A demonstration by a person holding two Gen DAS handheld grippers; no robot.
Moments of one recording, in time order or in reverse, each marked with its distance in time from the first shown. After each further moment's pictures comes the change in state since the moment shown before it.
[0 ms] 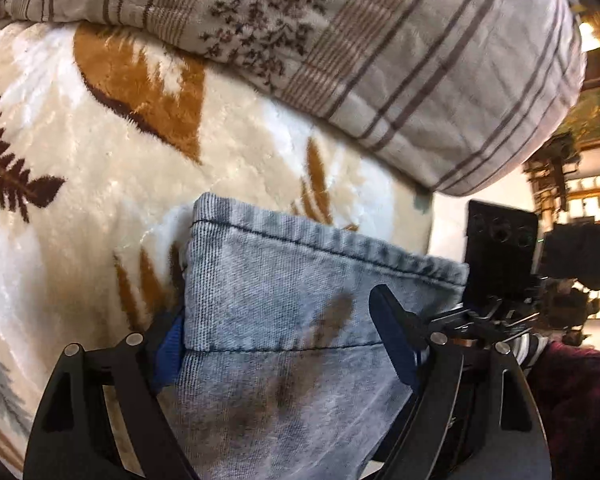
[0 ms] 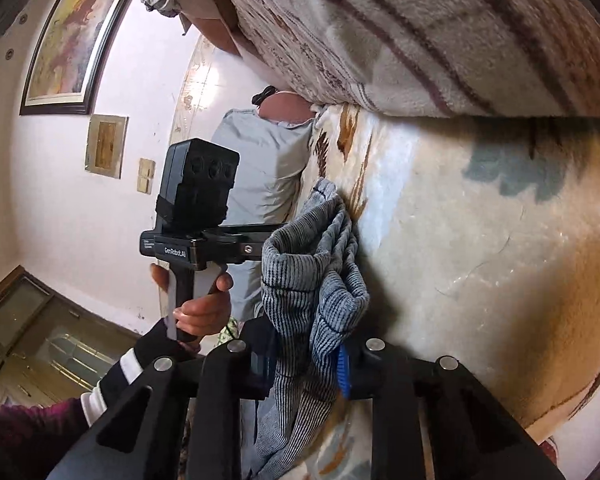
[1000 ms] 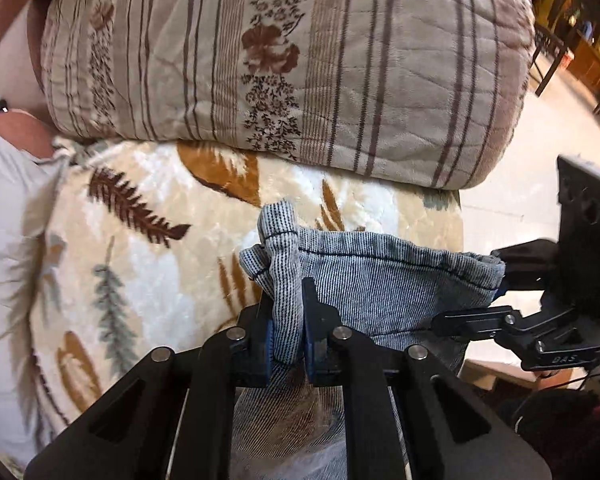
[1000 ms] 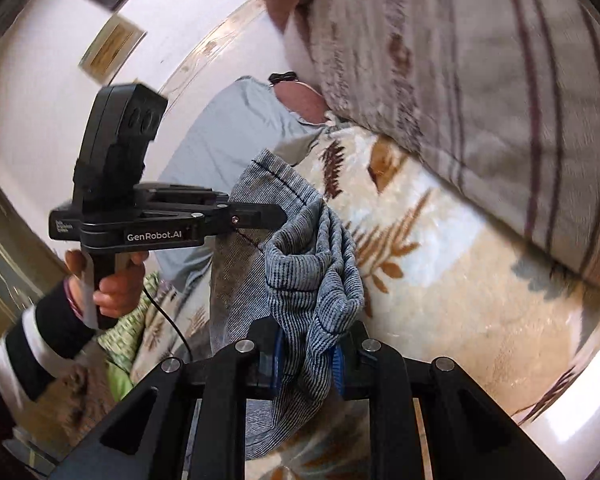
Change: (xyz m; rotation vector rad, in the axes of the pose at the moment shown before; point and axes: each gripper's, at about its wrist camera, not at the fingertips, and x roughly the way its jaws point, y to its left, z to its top) left arm -0.085 -0.083 -0.057 0.222 -0.212 0.522; right arm 0.013 0.104 -0.009 -0.435 0.021 -0.321
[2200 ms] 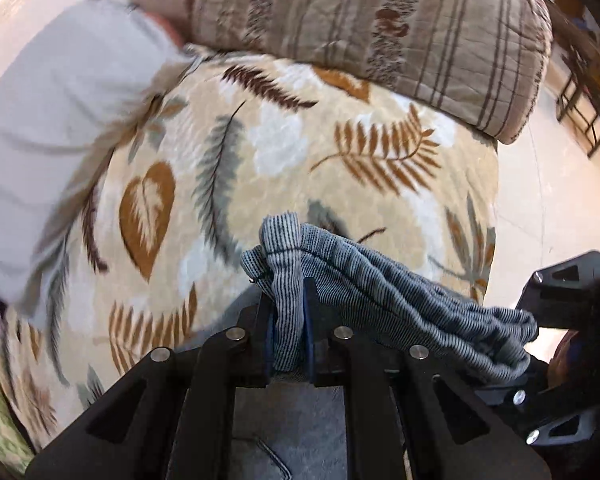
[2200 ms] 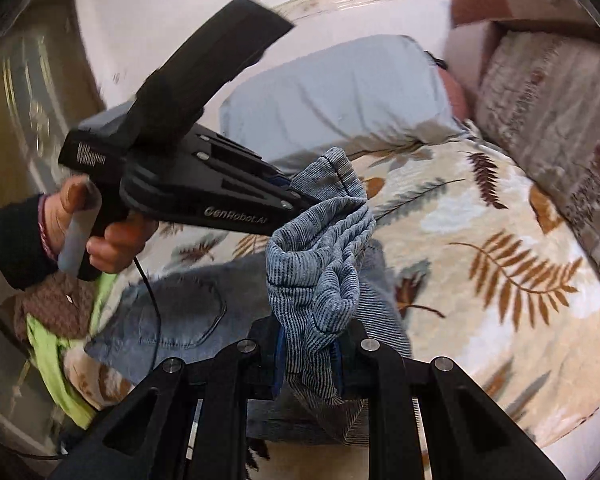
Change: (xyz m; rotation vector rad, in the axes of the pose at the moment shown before) left arm -0.070 0.049 -0.194 -0.311 -0.047 0.130; right arm 0.049 0.200 -0.086 -0.546 0.184 0.003
